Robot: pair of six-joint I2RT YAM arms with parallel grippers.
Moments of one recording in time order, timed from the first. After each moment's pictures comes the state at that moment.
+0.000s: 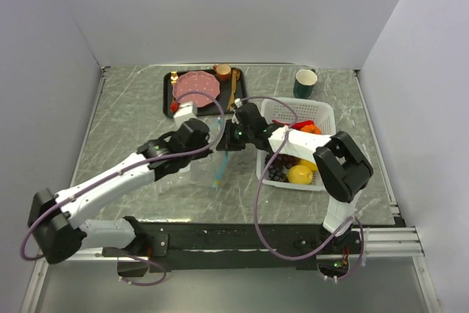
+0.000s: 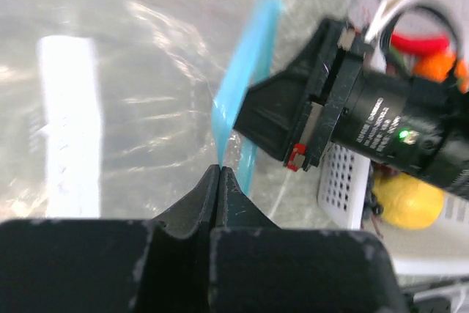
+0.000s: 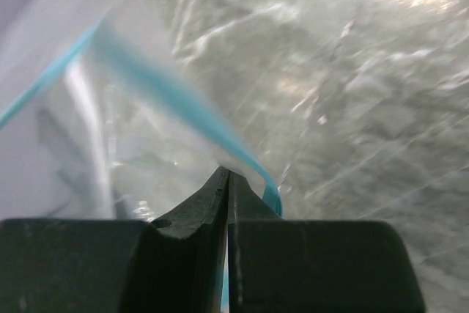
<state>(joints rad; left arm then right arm) -0.84 1.22 1.01 -0.52 -0.44 -0.89 0.69 1.80 1.13 -0.03 -0.31 0.72</state>
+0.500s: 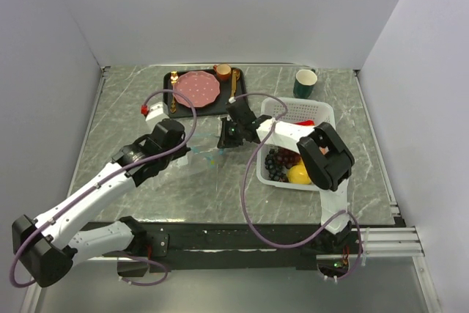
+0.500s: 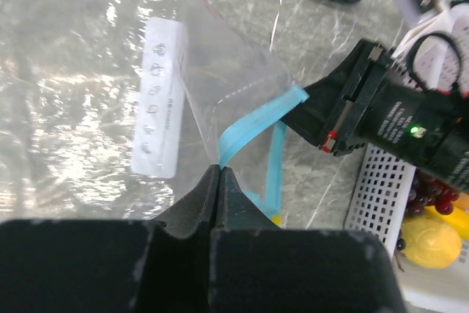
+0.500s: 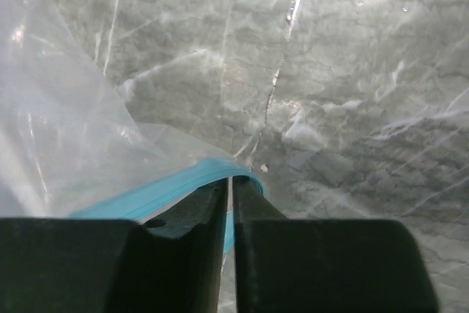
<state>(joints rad) -0.69 1.03 0.94 -0.62 -0.48 -0.91 0.68 1.98 1.32 -0.21 -0.18 0.67</state>
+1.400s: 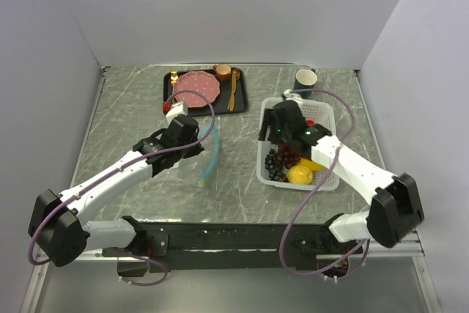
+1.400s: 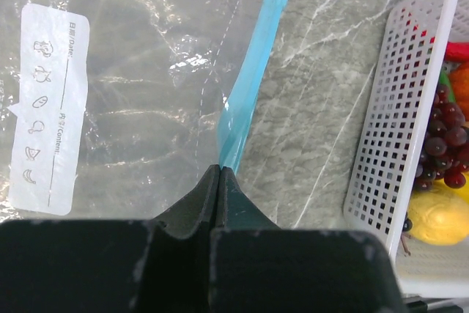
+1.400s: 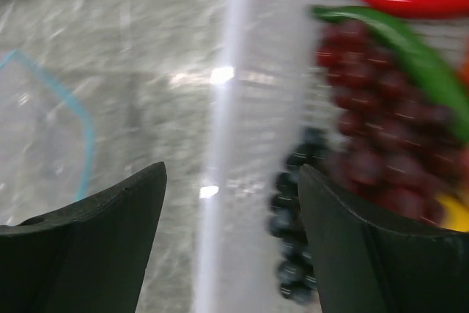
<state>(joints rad) -0.69 1.21 0.93 -0.47 -0.33 -0.85 0.57 1.36 1.02 -0.42 0.21 0.60</state>
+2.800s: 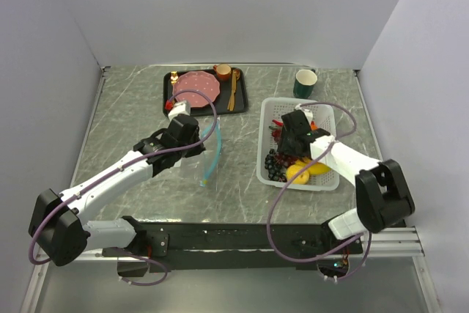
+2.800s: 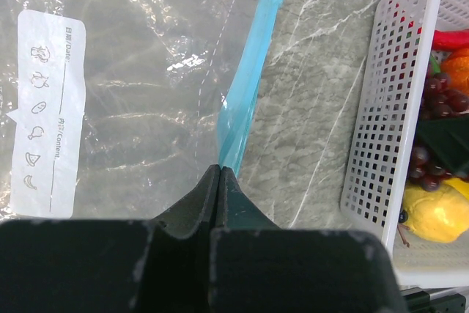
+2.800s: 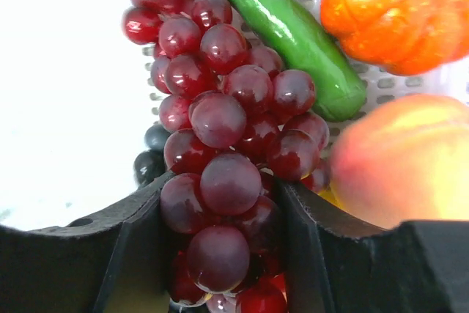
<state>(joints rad) -0.69 1.21 0.92 -0.43 -0.29 -0.80 0.40 1.45 0.86 -0.41 0.26 0.56</state>
